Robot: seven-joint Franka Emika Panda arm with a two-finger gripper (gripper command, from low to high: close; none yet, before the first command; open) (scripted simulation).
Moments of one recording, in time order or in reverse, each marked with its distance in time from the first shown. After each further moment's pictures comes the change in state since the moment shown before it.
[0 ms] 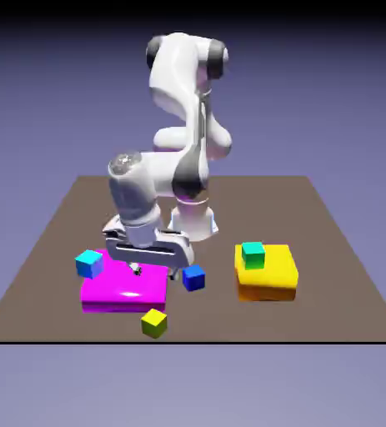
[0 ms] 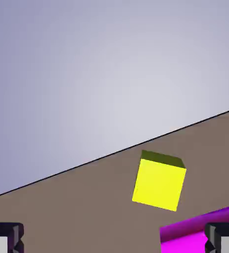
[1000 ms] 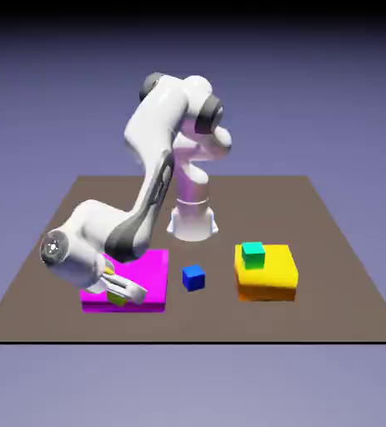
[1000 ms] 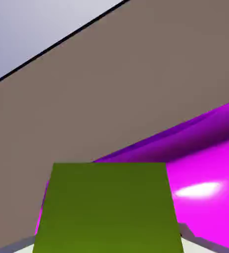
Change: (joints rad) arm 0.037 0.298 -0.365 0.260 -0.003 -0.518 -0.210
